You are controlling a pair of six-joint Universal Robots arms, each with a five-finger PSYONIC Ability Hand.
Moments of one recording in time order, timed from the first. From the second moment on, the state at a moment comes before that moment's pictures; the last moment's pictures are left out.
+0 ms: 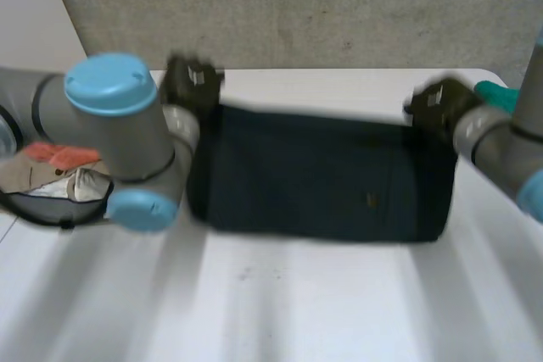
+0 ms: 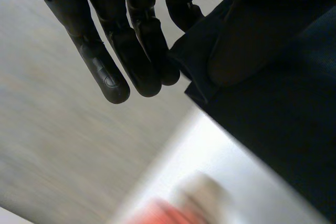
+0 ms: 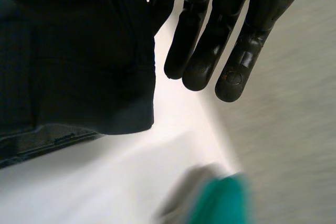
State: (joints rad) left arm 4.16 -2.22 -1.07 3.32 -1.75 3.75; right arm 1.86 -1.09 1.18 0.21 1.48 2.30; left_hand 1.13 1.20 1.19 1.20 0.98; right_hand 0.99 1.18 1.20 1.19 1.00
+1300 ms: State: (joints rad) left arm 3.96 -1.73 -1.89 2.96 -1.81 3.65; right arm 1.85 -1.33 1.84 0.45 1.43 2.15; left_hand 1.14 1.20 1.19 1.20 1.01; right_hand 0.99 1.18 1.20 1.19 1.01
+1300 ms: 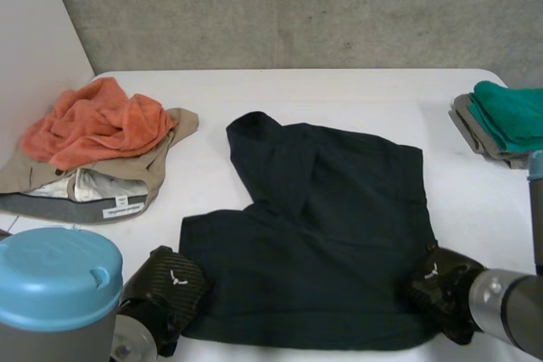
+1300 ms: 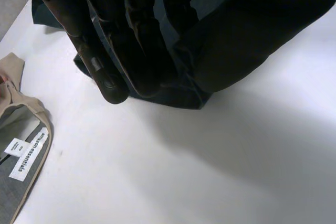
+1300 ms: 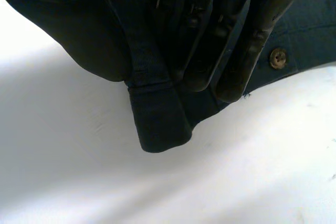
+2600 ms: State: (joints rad) left arm 4.18 -2.73 -0.67 3.28 -1.05 3.77; right arm 1.84 -1.34 1.87 0.23 1.35 2.26; left_hand 1.15 1.19 1.19 1.20 0.99; right_hand 0.99 1.18 1.20 1.19 1.01
